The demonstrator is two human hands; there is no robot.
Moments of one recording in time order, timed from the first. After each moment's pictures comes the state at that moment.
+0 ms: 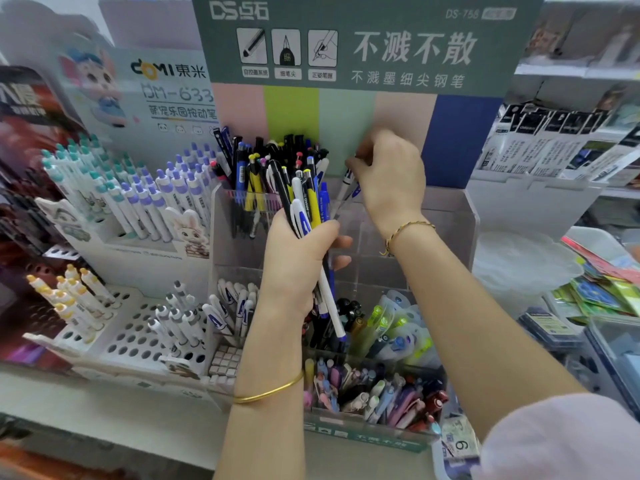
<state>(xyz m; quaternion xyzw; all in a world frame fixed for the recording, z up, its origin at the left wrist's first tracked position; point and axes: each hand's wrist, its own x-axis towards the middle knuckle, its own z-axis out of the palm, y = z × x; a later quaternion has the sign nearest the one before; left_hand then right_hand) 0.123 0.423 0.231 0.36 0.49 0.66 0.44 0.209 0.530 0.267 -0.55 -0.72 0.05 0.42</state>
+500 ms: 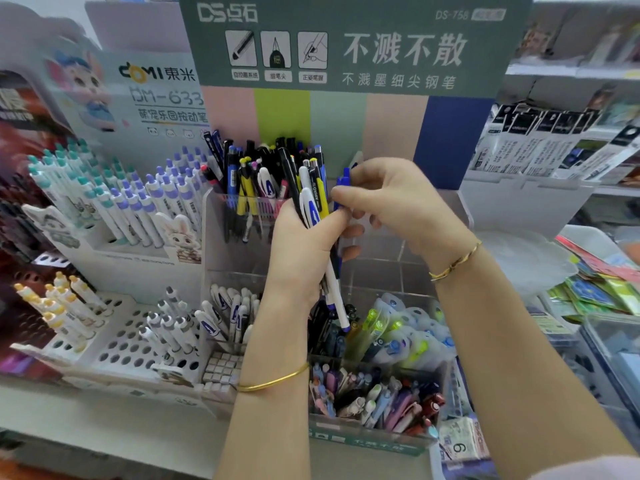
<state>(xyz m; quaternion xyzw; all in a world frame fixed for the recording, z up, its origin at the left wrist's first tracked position) 0.133 0.435 0.240 0.37 0.46 0.67 0.46 0.240 0.491 0.280 -0.42 -0.74 0.37 0.38</state>
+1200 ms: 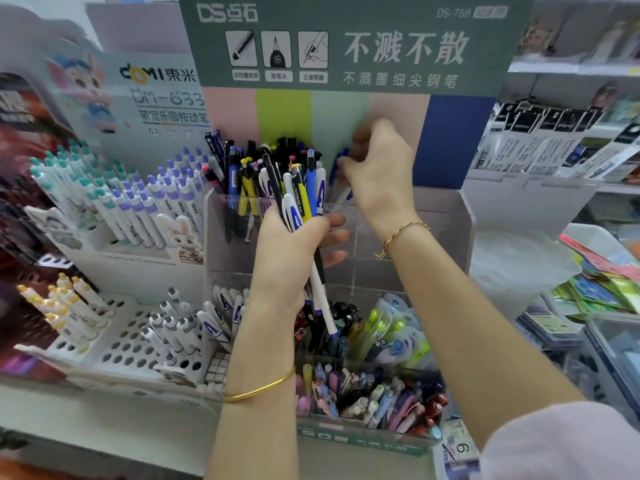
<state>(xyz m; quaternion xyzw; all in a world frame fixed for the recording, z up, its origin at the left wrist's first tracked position) 0.120 0.431 0.236 0.35 0.49 0.67 0.45 0.204 0.528 0.270 -0.47 -0.68 0.20 0.52</state>
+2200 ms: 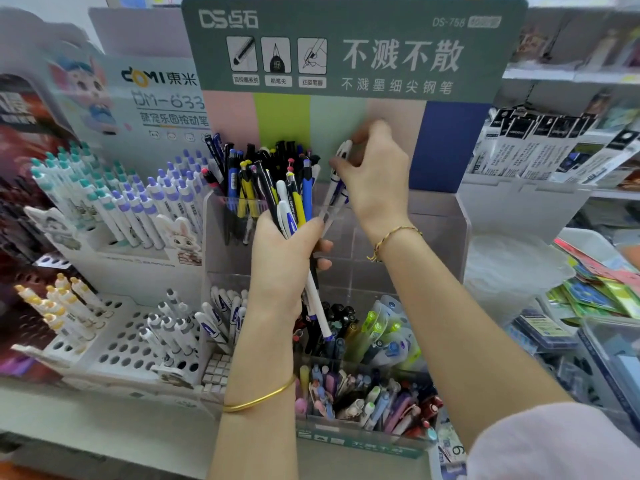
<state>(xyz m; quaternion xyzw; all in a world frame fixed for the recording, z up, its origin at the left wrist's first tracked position) 0.121 0.426 0.234 0.35 0.52 0.67 0.40 0.203 0.524 0.268 -0.49 -0.69 0.15 0.51</state>
